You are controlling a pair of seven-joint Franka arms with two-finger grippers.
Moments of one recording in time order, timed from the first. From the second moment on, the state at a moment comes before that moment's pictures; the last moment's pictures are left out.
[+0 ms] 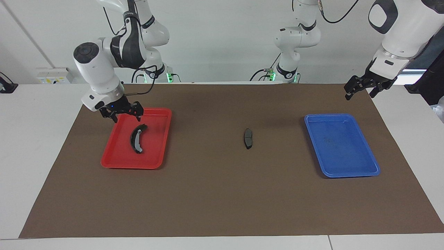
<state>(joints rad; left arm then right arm) -0.01 -0.05 0.03 -1.67 0.04 1.60 0.04 0.09 -0.03 -0.08 -2.15 0.00 2.09 -0.03</state>
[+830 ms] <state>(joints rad) 0.00 -0.04 0.03 -1.67 0.04 1.60 0.06 0.07 0.13 -0.09 -2.25 0.00 2.32 -0.04</state>
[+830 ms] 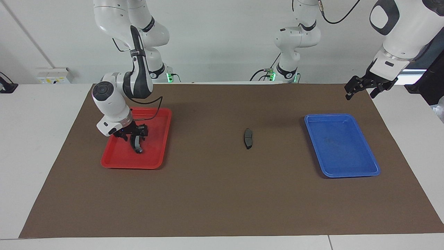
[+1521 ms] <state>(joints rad) 0.00 -0.04 0.03 -1.67 0.04 1.60 0.06 0.05 0.12 -0.09 -2.27 0.00 2.31 -0.05</state>
